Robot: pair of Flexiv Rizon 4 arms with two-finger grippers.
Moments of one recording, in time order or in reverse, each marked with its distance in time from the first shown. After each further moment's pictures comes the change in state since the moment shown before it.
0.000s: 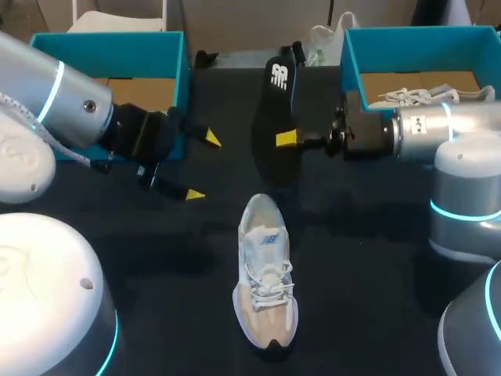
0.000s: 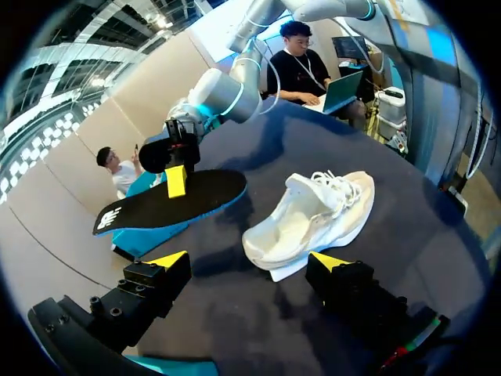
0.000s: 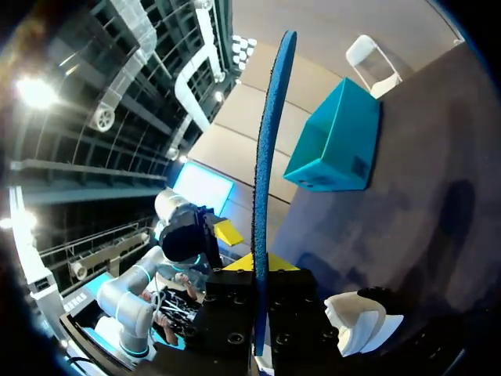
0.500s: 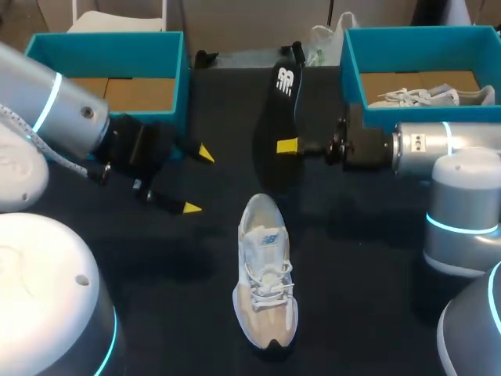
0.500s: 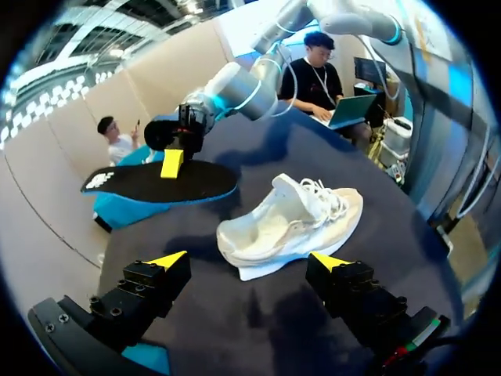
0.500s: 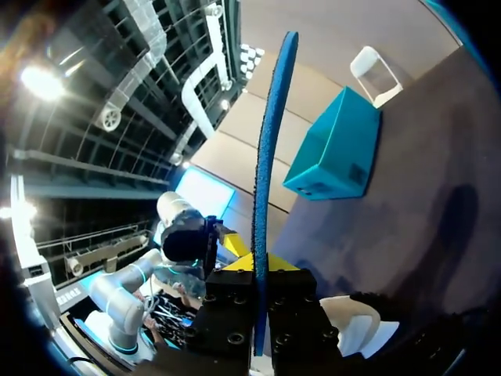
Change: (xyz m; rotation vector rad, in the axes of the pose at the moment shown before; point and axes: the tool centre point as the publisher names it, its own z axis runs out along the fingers) left arm 0.030 0.010 0.008 -0.011 0.069 -0.233; right arm -0.013 -0.009 0.001 -0.057 0.007 -0.042
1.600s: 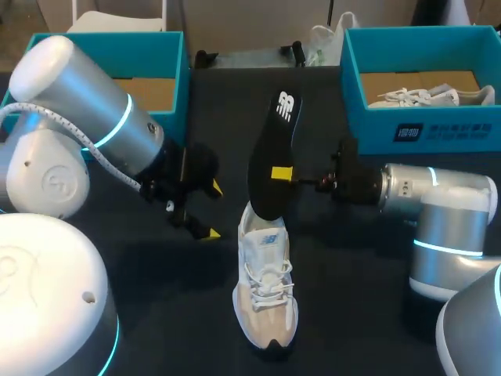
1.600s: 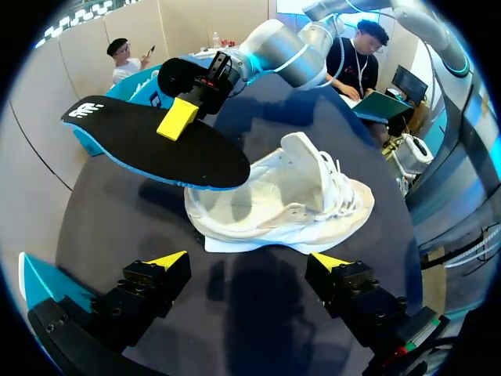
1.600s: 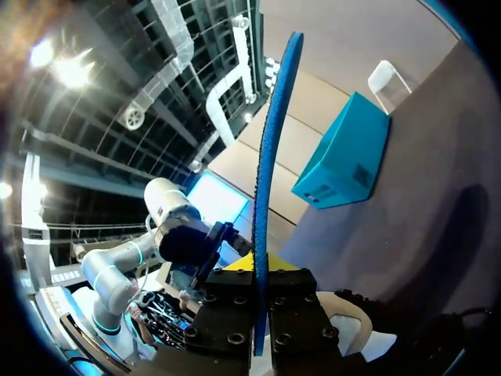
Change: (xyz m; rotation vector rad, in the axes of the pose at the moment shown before) left arm 0.026 0.026 0.052 -0.264 0.052 -0.279; right arm -0.032 -0.034 0.011 -0.092 0.103 -0.093
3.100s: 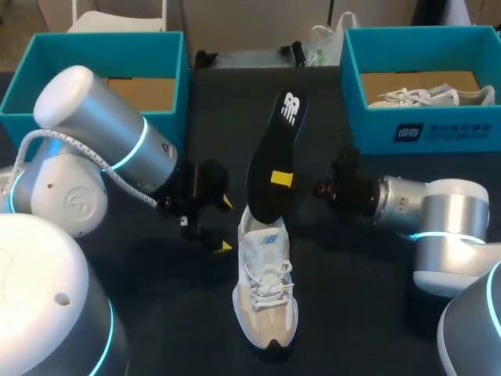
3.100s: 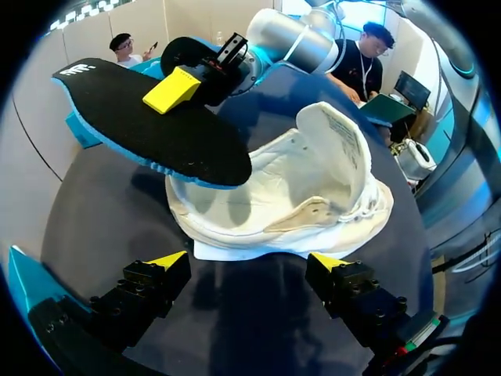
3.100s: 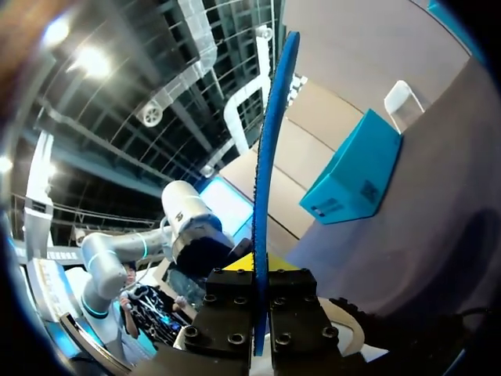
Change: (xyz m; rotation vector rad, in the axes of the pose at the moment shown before) left arm -0.001 0.009 0.048 0.025 0.016 -0.029; right arm -0.005 -0.005 0.001 -0.075 0.053 -0.120
